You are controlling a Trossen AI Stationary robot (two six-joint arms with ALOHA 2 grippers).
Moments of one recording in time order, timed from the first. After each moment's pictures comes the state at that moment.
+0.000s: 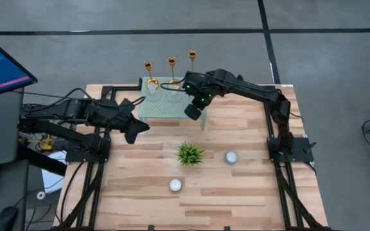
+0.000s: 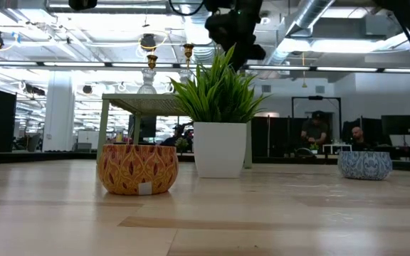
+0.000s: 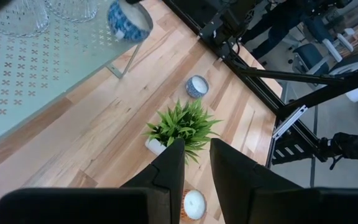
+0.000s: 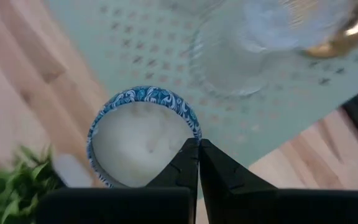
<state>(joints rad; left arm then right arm) -0.10 0.92 1.18 -0.80 -0.16 -0.74 -0.29 2.01 2.10 -1.33 0.09 0.29</state>
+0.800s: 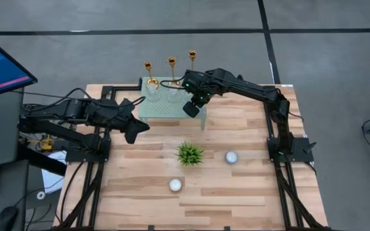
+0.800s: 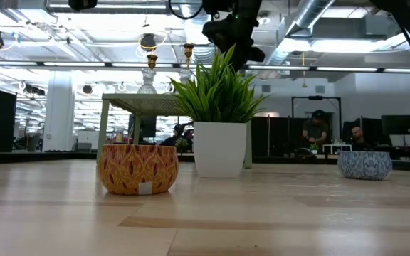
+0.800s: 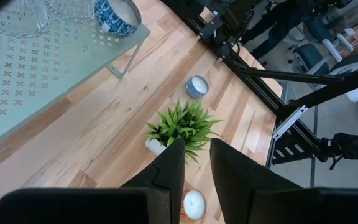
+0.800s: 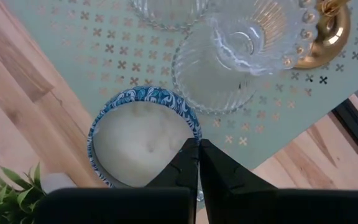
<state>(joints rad) -0.10 0.92 1.18 -0.80 -0.16 -0.74 -0.30 2.02 2.10 -1.30 0.13 0.32</state>
